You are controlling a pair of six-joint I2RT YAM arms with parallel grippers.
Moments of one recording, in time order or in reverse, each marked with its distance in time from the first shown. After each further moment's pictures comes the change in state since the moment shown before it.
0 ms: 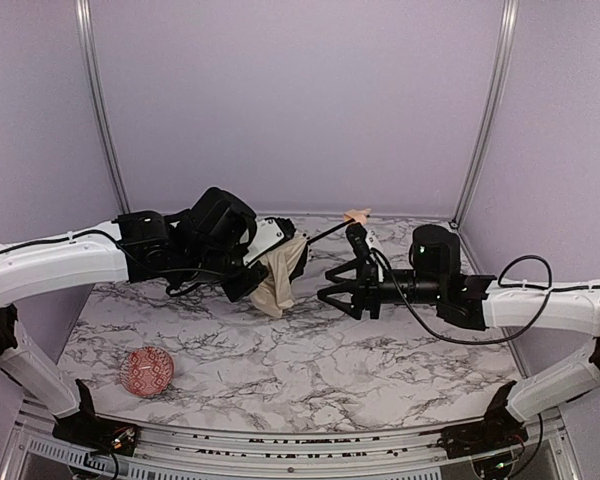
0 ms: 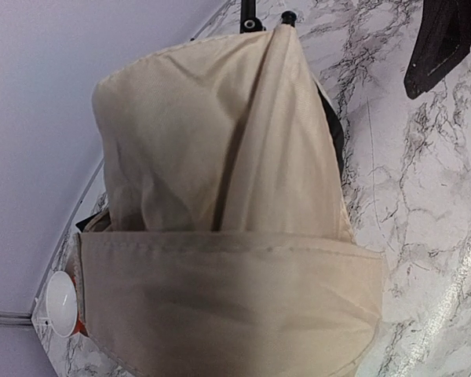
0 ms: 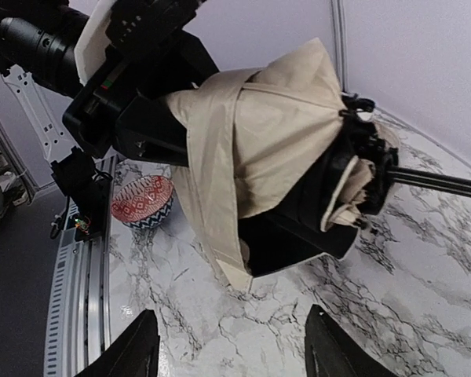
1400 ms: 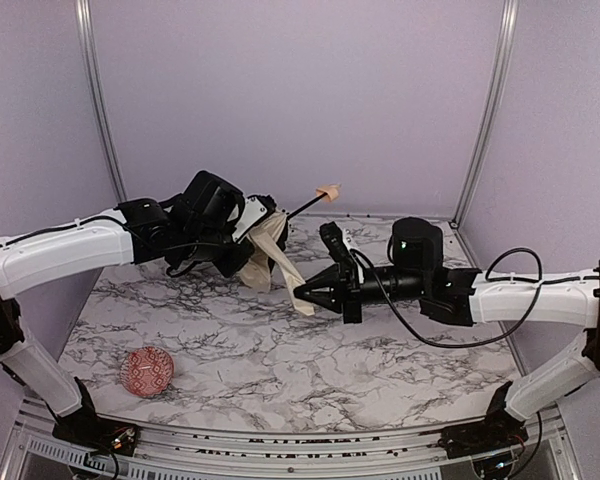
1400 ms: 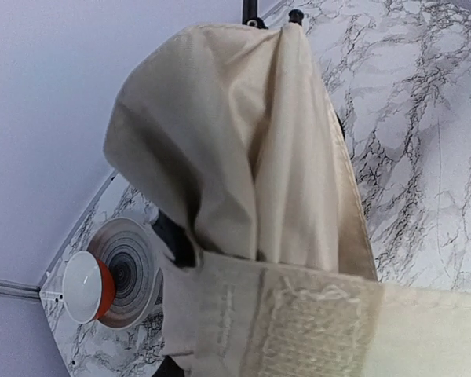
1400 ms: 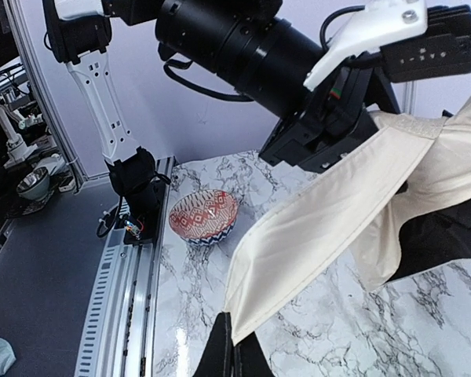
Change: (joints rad) left arm 0.150 0.035 0.020 0.045 -0.015 -0.002; right arm 0.132 0.105 0.132 0.042 -0.106 -0.006
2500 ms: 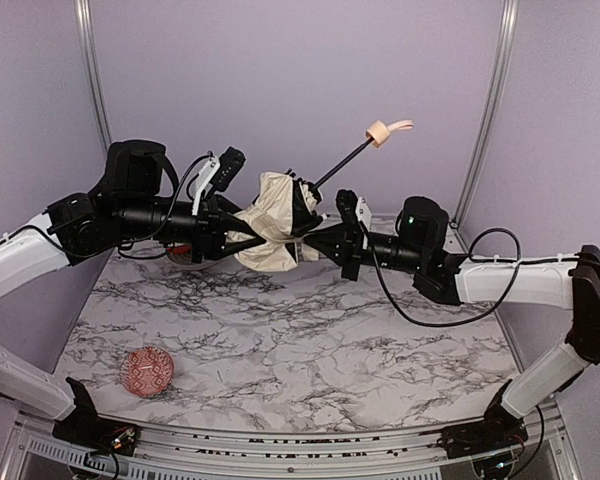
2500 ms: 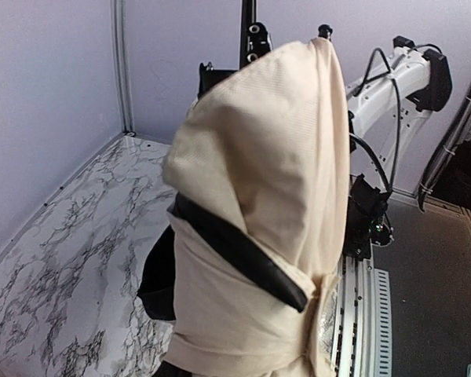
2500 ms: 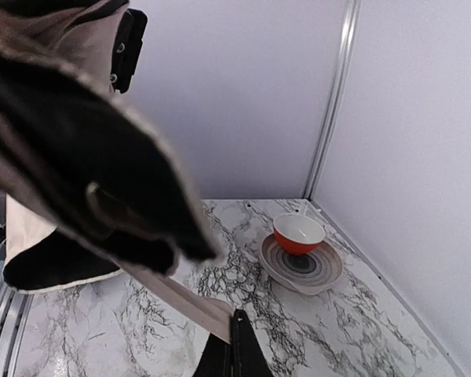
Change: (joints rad) left arm 0.073 -0.277 -0.071 0.199 0.859 -0.150; right arm -0.180 0.121 0.049 0.247 0.069 -0.209
